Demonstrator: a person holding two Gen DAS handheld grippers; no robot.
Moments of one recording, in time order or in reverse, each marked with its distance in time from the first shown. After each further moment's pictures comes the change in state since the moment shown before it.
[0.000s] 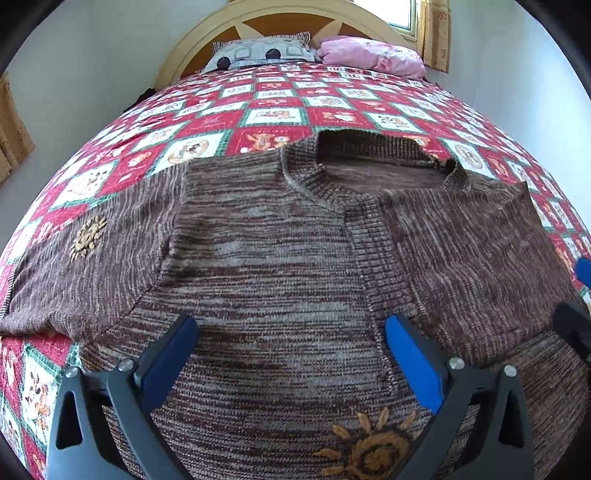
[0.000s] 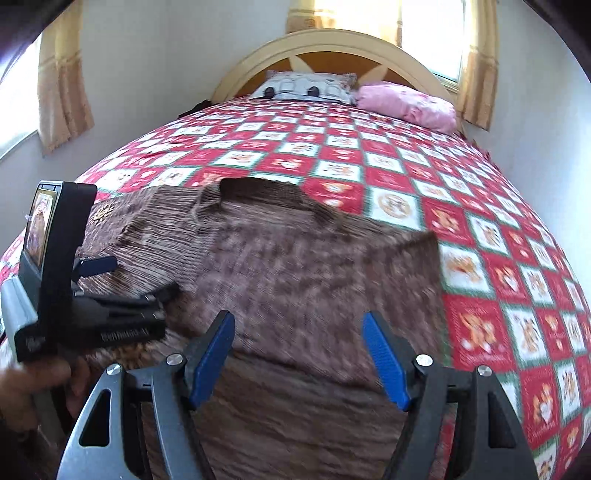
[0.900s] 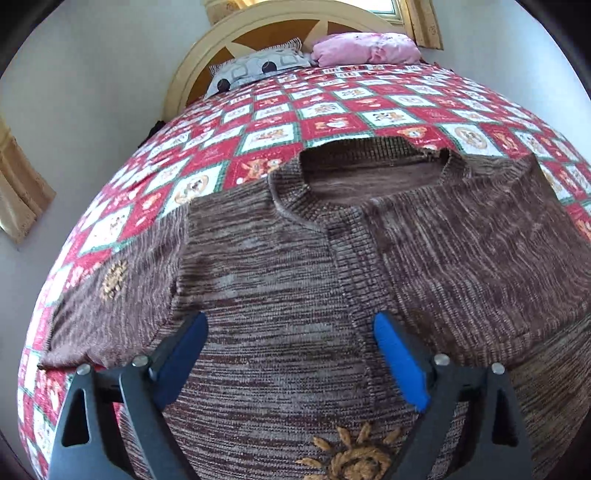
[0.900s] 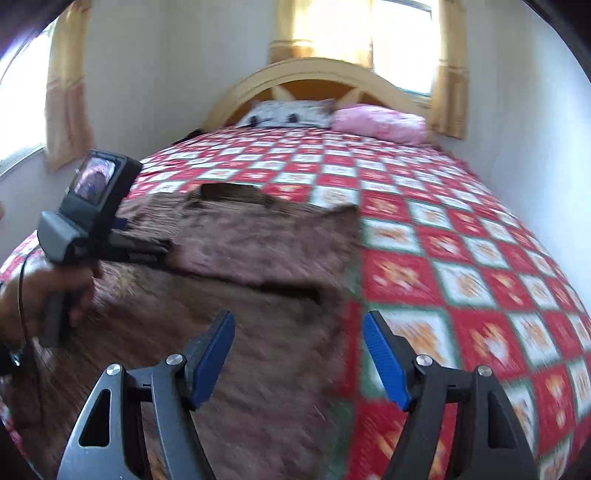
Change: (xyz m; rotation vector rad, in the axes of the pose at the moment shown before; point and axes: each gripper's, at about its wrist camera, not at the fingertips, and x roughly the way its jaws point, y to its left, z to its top) left arm -0.003 -0.028 0.016 0.130 -0.032 0.167; right arm -0.075 -0.059 -0.067 0.019 -0.145 0.002
